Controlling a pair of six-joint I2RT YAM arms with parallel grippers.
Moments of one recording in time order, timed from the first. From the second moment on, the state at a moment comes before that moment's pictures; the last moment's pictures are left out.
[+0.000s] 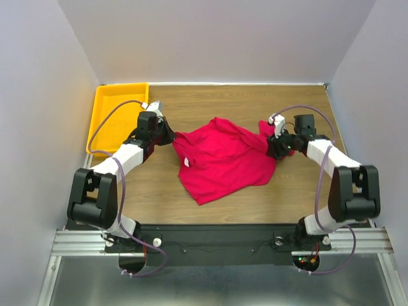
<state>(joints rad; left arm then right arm) -0.24 1.49 0.88 0.03 0.15 -0.47 0.02 1.58 0.96 -0.32 -0.56 -0.53</state>
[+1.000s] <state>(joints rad) -0.24 1.43 0.83 0.03 0.17 -0.47 -0.01 1.53 1.01 -0.49 -0.48 -0.50</state>
